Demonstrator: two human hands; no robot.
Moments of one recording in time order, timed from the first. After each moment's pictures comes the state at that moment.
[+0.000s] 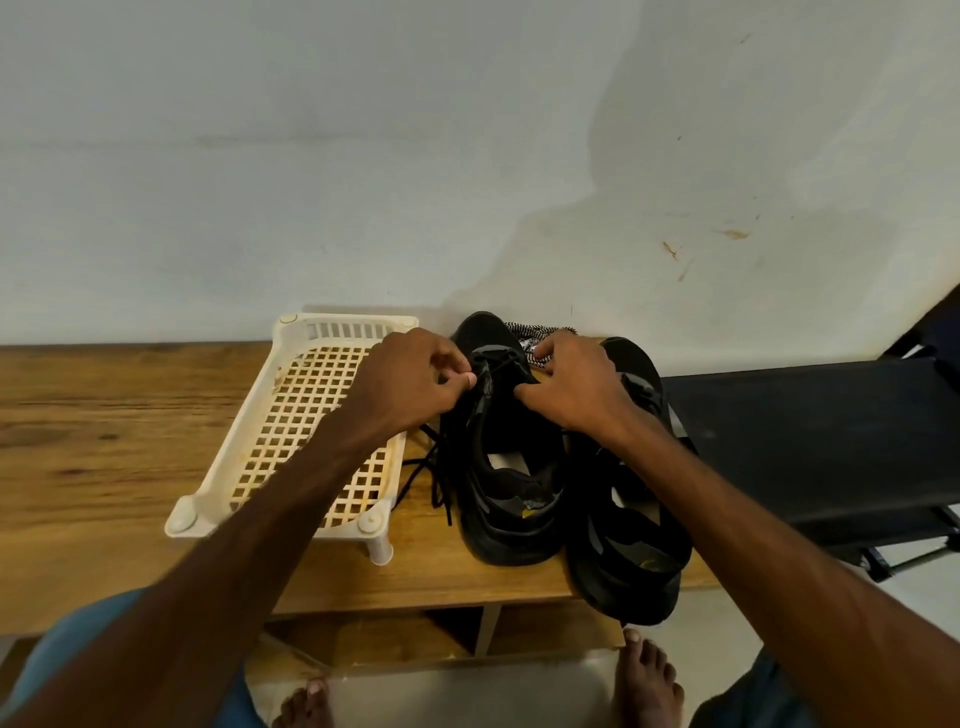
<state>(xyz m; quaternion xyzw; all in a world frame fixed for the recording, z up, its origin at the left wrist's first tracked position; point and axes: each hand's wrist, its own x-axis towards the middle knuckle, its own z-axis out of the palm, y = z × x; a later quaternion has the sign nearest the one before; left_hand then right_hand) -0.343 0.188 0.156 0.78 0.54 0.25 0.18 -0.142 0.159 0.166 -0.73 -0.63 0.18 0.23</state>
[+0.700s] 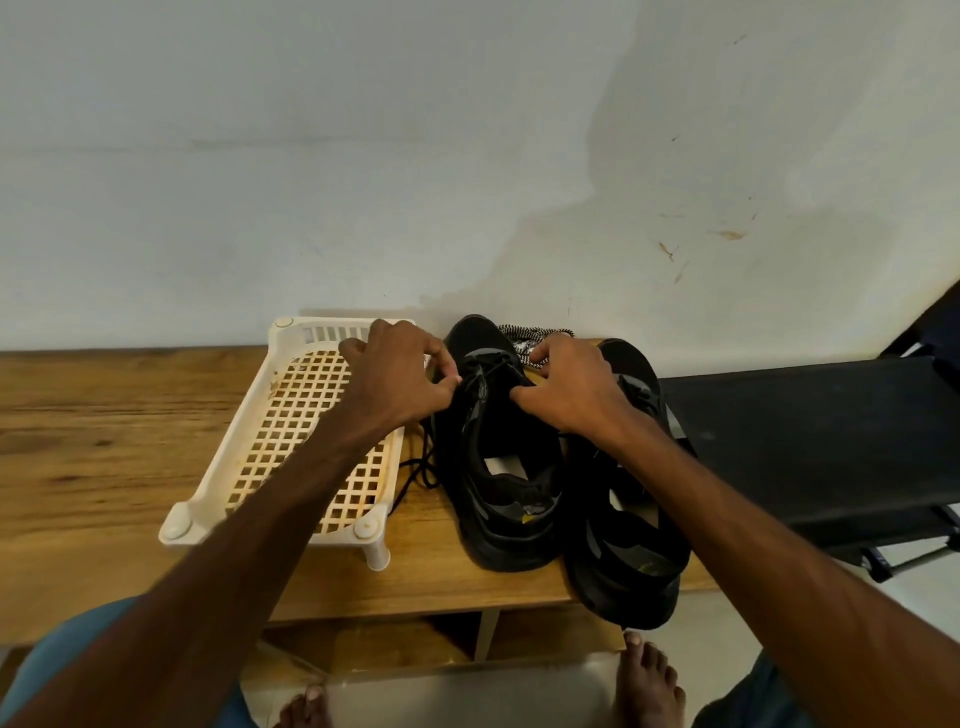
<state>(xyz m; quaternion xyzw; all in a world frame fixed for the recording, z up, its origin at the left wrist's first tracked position) -0.338 0.197 0.158 0.76 0.61 0.20 0.12 -0.143 0.159 0.169 -0.72 -0.63 0.17 0.21</state>
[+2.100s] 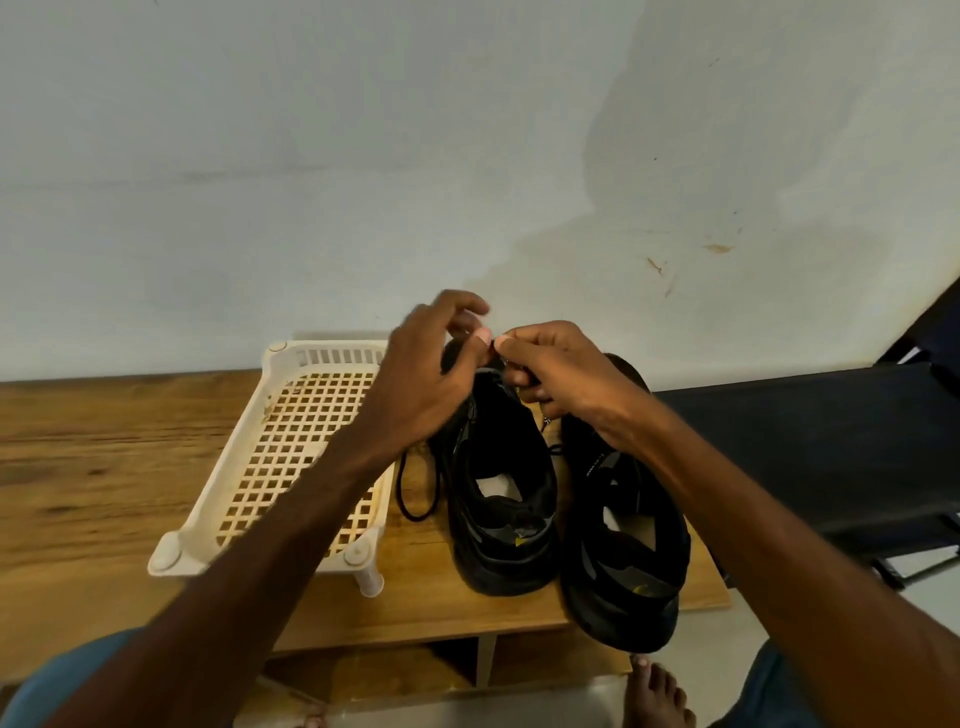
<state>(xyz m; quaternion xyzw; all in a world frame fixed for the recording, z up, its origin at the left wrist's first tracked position) -0.314 0.188 0.177 0.80 0.42 0.42 0.13 -0.136 0.150 0.208 -0.53 -0.60 0.48 0.36</state>
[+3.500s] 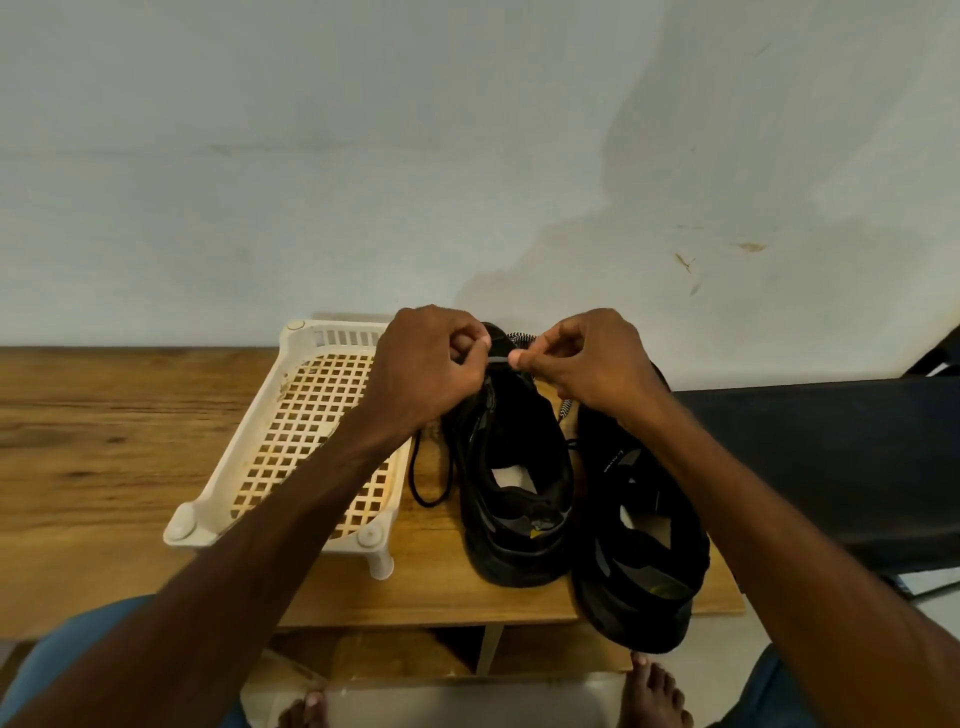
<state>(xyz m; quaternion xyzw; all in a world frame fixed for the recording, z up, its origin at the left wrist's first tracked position) -0.324 0.194 0.171 0.78 0.48 0.39 0.09 -0.128 0.166 0.189 -0.65 -0.62 0.28 0.35</state>
